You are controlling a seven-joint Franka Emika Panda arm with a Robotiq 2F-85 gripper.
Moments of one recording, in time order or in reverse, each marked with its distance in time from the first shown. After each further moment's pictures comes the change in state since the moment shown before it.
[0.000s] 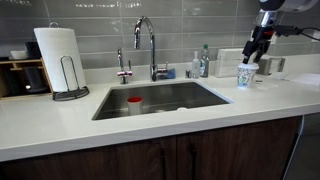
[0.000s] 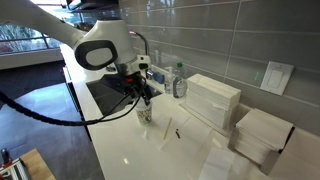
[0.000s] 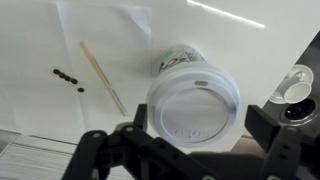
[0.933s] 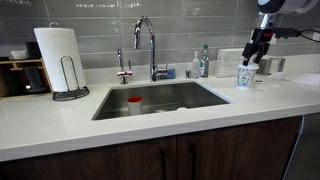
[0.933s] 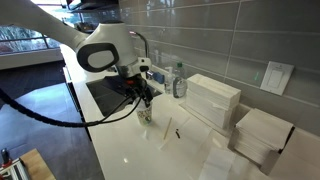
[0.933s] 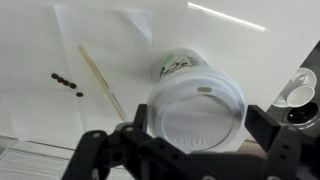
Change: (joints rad) arm -0.001 0.020 0.000 0.001 0.000 0.006 0.001
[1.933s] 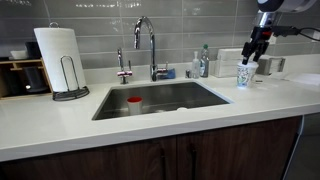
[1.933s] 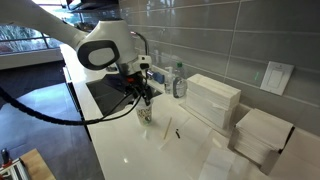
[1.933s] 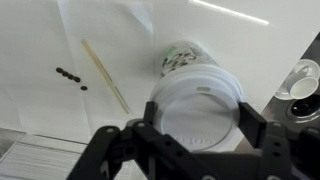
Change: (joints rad) arm 0.000 -0.003 0.004 0.017 -0.017 -0.002 0.040
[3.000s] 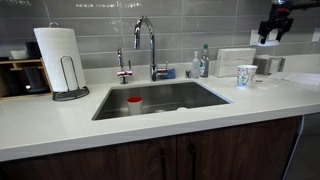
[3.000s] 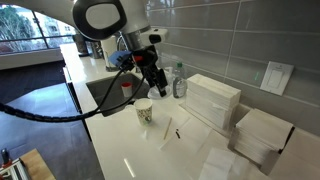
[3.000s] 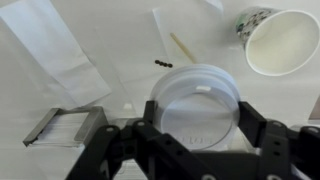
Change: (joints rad) arm -0.123 -0.042 -0.039 0.200 -0.184 -0.212 0.295
